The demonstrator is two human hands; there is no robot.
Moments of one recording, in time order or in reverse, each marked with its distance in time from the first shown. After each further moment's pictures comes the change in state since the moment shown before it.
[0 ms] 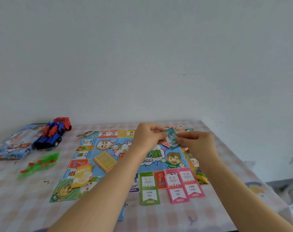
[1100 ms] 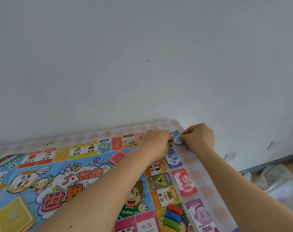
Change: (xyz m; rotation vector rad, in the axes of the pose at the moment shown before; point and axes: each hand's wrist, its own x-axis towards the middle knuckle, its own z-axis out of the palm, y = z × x) left_hand 0.138 -0.038 0.158 1.100 -0.471 0.501; right_hand 0.181 0.084 -0.069 -0.501 0.219 0.185
